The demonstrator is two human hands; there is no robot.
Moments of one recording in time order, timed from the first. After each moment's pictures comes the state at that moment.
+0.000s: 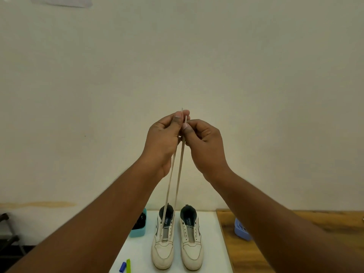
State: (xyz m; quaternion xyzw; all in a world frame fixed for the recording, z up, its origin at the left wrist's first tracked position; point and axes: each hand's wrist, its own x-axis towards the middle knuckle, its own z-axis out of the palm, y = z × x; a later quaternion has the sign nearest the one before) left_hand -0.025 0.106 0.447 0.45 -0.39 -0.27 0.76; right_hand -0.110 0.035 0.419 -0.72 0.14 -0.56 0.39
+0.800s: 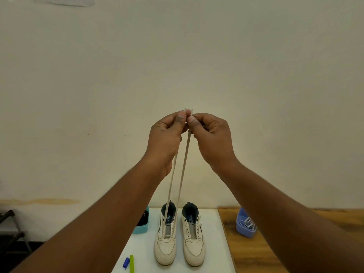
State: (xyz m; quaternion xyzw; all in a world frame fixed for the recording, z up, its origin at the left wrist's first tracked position) left_hand -0.028 0.111 0.443 0.47 -0.41 -0.24 0.74; right_hand -0.120 0.032 0.435 -0.74 0.15 -0.56 0.33
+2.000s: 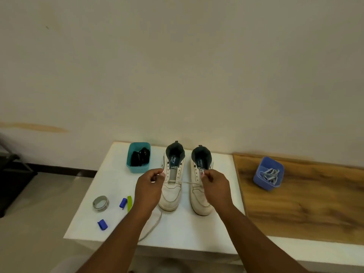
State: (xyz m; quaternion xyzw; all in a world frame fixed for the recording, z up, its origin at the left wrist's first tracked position) left_hand 0.058 0.079 0.051 0.76 -0.22 -0.28 0.54; right_hand -0.107 -0.051 0.036 -0.73 0.52 -0.24 0.38
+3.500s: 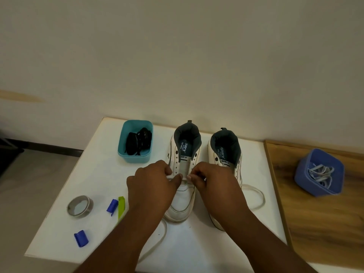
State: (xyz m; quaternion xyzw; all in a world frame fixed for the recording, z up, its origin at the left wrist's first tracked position) left_hand 0.093 0.026 -0.018 0.91 -0.34 -0.16 0.18; right_hand -0.041 -0.072 -0.016 -0.88 0.39 -0.11 0.26
